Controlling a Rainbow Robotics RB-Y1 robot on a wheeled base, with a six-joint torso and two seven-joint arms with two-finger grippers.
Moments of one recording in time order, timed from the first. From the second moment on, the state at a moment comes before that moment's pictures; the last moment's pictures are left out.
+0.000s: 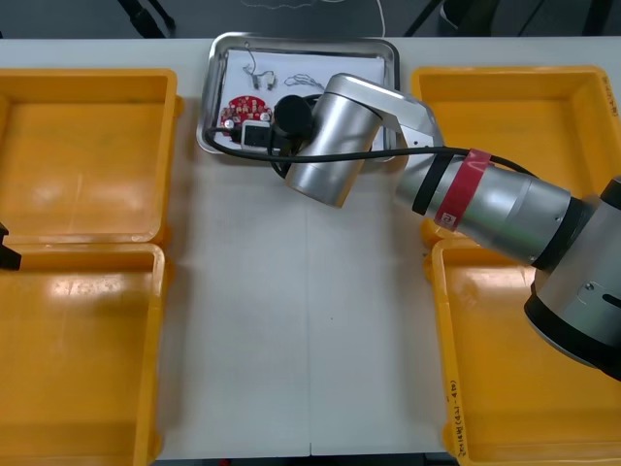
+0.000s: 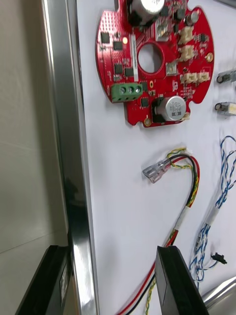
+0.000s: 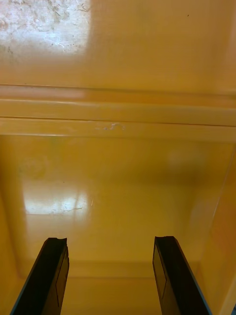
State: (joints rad) right arm -1.15 -0.32 0.95 -1.22 -0.33 1.07 1.89; left arm -0.17 0.90 0.31 -2.13 0.97 1.91 -1.20
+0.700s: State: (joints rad) right arm -1.14 -0.48 0.91 -1.69 -0.57 1.39 1.75; left arm -0.17 0.90 0.31 -2.13 0.97 1.91 -1.20
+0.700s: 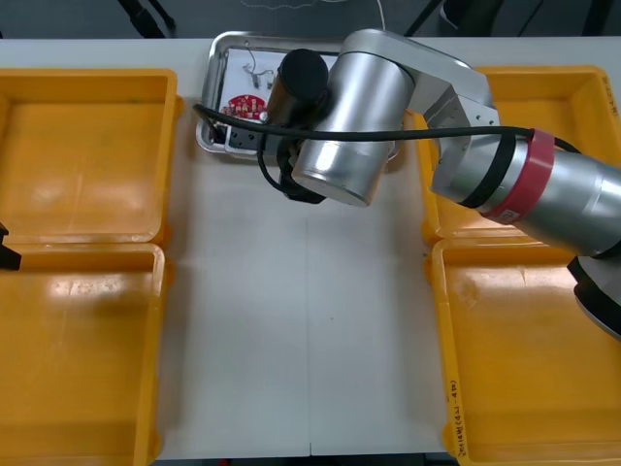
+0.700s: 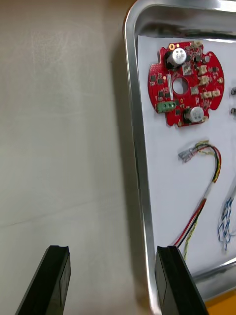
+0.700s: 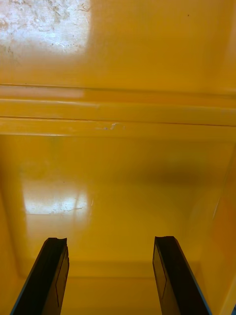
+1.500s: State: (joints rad) right arm -0.75 -0.69 0.52 -2.15 -0.86 1.66 1.45; left arm -0.17 0.90 0.31 -2.13 0.97 1.91 -1.20
